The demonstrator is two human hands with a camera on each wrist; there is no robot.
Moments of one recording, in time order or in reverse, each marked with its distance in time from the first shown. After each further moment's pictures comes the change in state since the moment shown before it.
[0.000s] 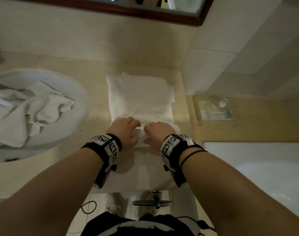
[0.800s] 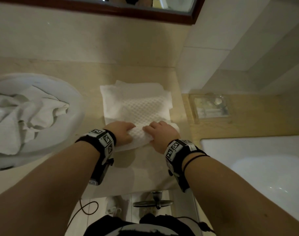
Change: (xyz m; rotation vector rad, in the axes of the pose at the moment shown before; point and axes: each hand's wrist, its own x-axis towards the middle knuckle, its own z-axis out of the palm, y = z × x) left_hand 0.014 -0.009 -0.014 -0.151 -0.283 -0.098; right_hand -0.015 0.013 0.012 0.048 0.079 0.020
